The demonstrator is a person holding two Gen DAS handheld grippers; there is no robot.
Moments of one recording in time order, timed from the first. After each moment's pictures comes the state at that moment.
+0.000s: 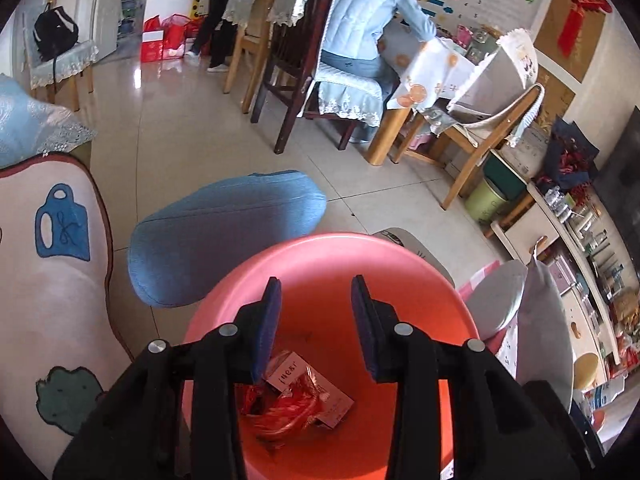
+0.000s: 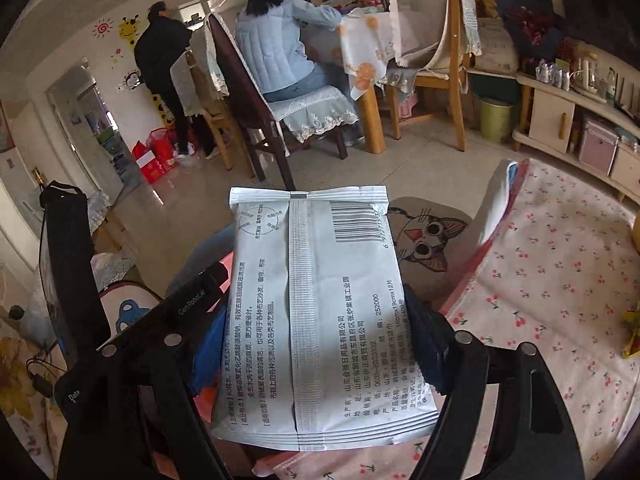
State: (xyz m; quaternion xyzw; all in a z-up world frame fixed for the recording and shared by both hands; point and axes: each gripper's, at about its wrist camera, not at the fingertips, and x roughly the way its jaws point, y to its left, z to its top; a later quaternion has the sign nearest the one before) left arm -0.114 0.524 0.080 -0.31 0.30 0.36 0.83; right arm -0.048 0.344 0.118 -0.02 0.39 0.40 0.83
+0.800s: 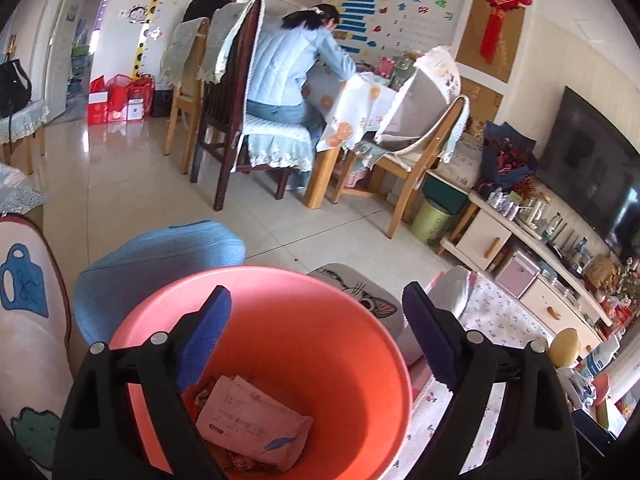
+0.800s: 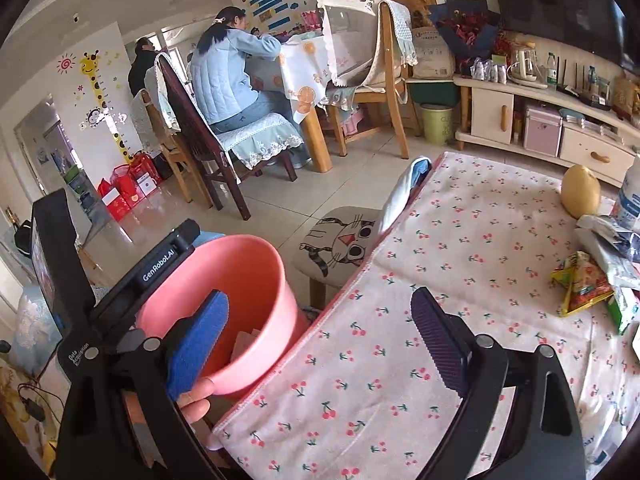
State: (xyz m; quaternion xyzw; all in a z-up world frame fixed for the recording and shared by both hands) left arm -0.091 0.457 0.100 -0.22 0.20 0.27 0.91; right arm -0.055 0.229 0.125 0.01 0.36 0.31 0.88
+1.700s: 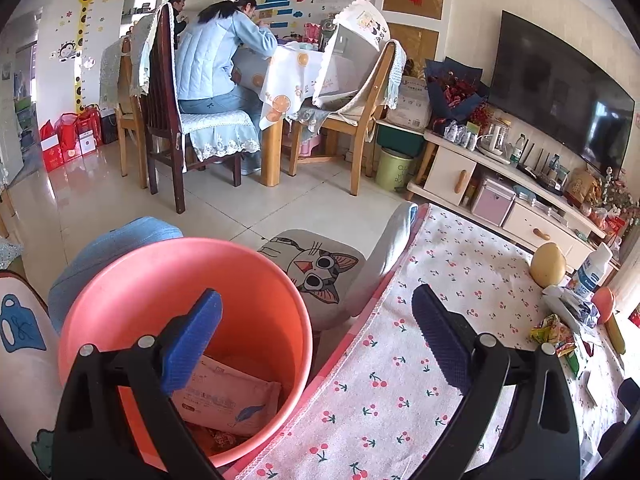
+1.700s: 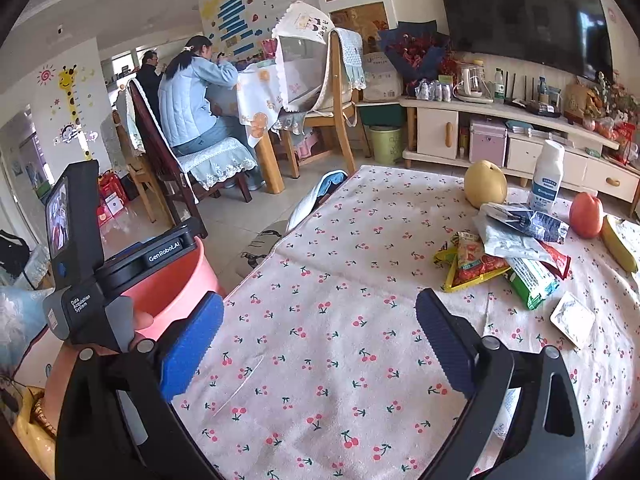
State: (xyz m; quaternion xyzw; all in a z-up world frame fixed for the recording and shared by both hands) left arm -0.054 0.362 0.101 -0.13 0.28 0.21 0.93; right arm -0.082 0.107 0.121 0.02 0.33 0.25 0.91
